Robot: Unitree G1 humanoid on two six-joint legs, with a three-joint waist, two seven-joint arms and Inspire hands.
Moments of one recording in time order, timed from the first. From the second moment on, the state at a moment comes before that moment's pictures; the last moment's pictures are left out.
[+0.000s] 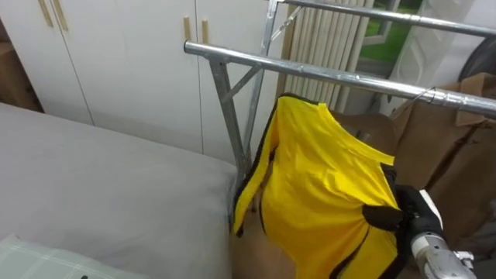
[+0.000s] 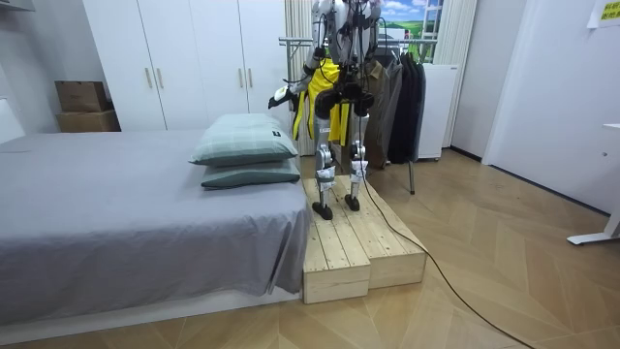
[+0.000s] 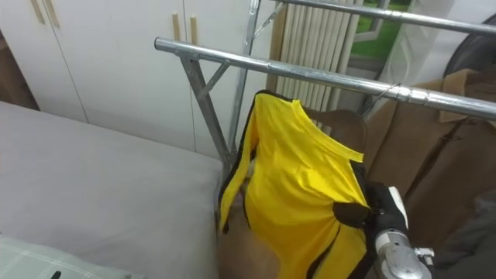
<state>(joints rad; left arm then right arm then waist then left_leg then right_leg) 0.14 0.22 -0.04 0.73 0.35 -0.10 0.54 -0.38 -0.37 0.09 0.94 0.27 -0.18 -0.09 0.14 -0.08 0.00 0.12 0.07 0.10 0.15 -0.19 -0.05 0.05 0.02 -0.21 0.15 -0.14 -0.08</state>
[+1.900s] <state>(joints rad) 0.19 0.22 -0.04 0.74 0.38 -0.12 0.58 -0.22 -0.28 -0.01 0.92 0.19 -0.32 -0.07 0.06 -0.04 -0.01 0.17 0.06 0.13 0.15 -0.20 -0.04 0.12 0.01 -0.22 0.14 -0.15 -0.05</state>
